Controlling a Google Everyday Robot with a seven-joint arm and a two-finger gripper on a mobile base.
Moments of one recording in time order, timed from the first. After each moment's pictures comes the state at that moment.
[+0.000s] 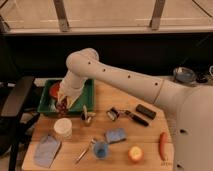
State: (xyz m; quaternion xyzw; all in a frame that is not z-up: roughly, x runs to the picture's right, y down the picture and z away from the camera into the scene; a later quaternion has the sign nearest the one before) arm -0.193 0.070 0.673 -0.18 -0.40 -0.43 0.79
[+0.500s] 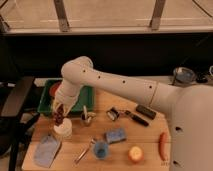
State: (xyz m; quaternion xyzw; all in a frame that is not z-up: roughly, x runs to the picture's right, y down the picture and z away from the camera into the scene) arm -0.210 0.107 0.681 -0.18 -0.42 -0.46 0.76
